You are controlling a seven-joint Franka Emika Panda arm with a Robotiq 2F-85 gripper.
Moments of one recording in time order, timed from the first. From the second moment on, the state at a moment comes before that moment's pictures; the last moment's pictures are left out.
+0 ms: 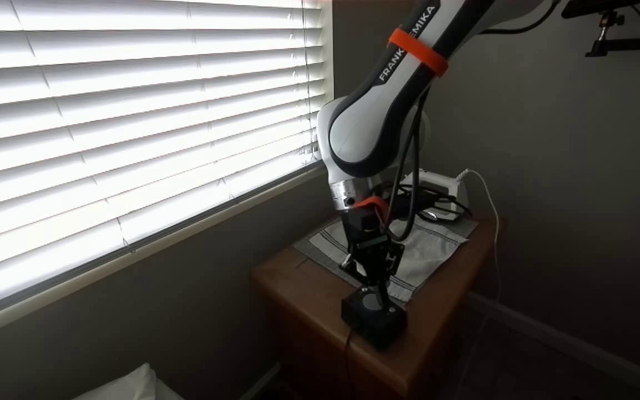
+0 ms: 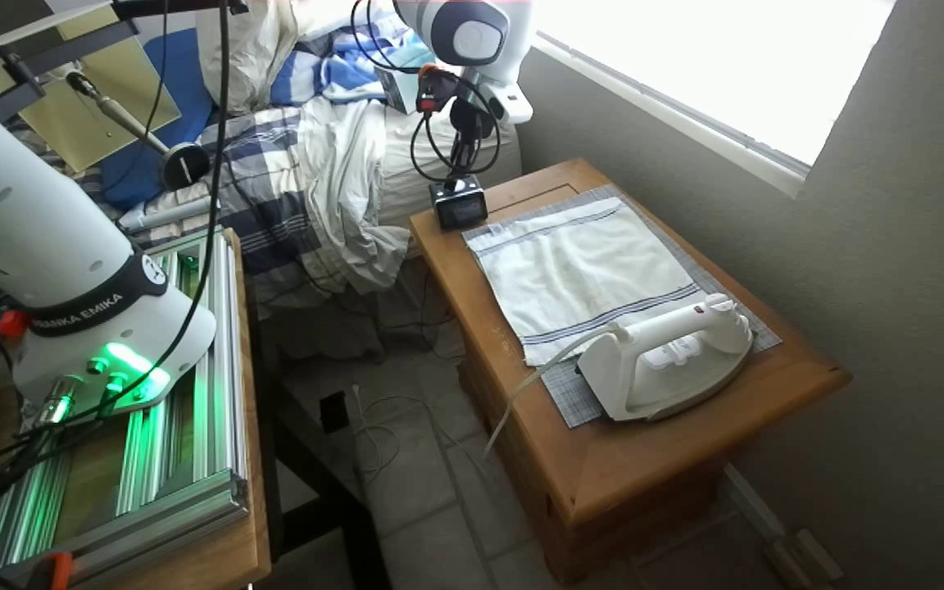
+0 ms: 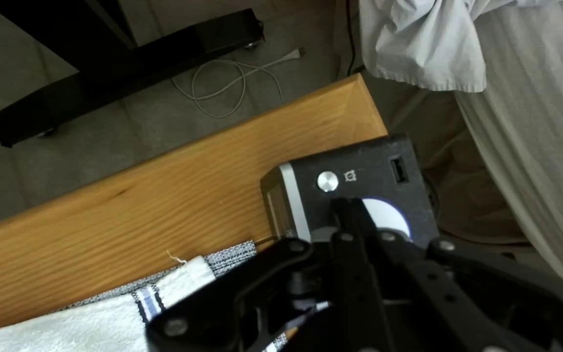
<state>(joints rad) 0.21 0.72 0.09 -1.87 0.26 2.23 0.51</state>
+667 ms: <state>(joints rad) 0.22 0.74 0.11 -1.85 0.26 2.17 0.50</state>
